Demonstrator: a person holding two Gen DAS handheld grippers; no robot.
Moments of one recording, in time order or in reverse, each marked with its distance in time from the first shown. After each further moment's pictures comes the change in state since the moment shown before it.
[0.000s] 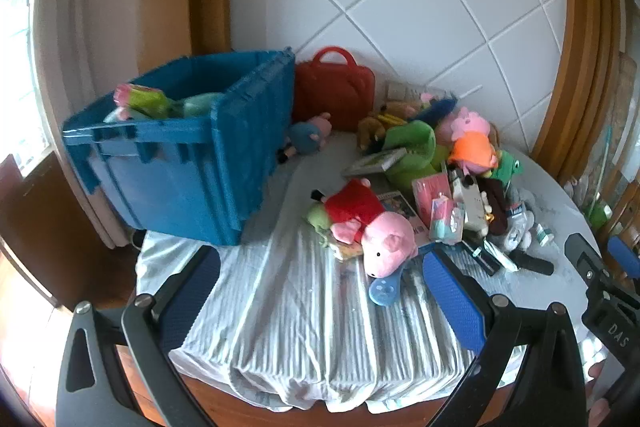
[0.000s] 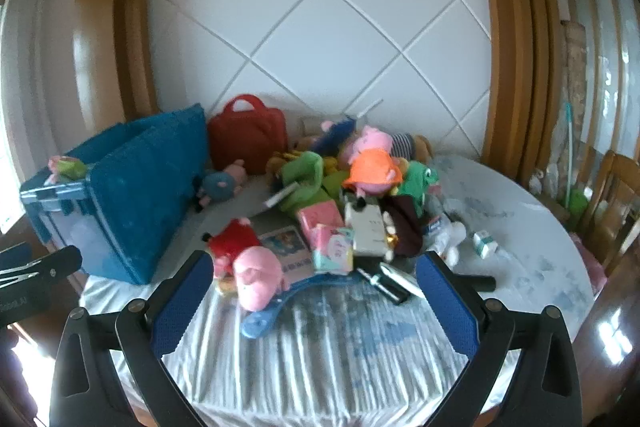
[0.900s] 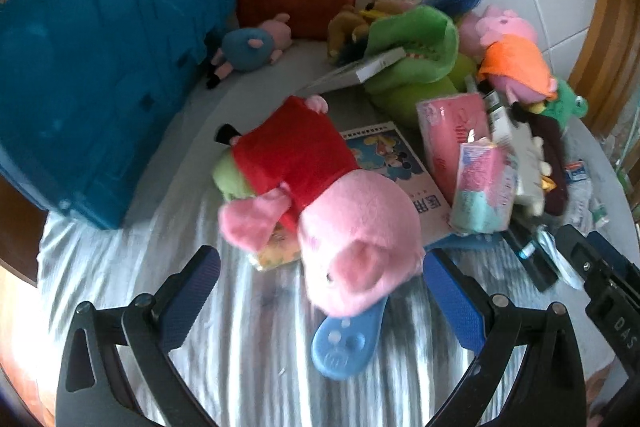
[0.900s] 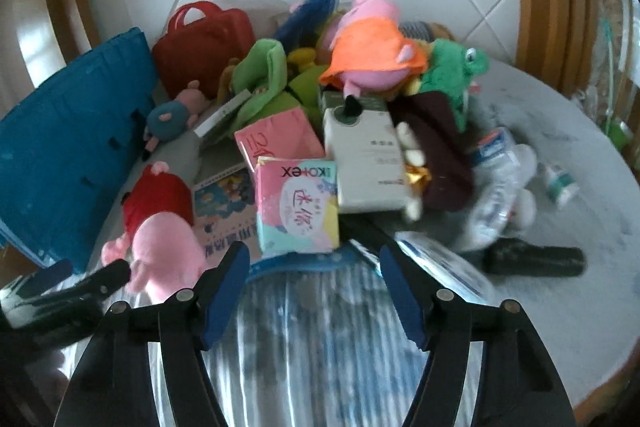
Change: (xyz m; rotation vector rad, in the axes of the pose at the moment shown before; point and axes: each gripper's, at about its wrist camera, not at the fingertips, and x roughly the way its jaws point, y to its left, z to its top) left arm 0.262 -0.094 -0.013 0.016 0.275 0.009; right arm 0.248 -0.070 -0.044 0.097 0.308 0.075
